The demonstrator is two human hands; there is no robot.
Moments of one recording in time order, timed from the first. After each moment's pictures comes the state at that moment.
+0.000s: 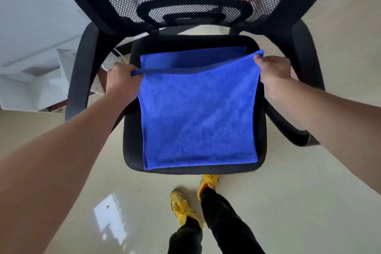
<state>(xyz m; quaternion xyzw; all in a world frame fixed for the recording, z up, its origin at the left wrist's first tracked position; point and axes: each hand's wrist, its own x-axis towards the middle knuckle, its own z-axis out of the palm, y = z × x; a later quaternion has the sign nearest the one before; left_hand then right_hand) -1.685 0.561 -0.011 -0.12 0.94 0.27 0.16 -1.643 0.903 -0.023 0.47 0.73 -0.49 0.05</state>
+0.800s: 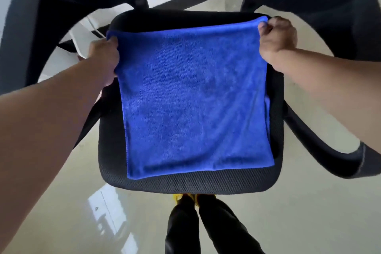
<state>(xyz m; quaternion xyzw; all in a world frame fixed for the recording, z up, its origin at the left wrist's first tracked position) -1.766 0.561 -0.120 -0.32 0.80 0.47 0.18 -1.727 0.925 -0.130 0.31 0.92 -0.23 0.04</state>
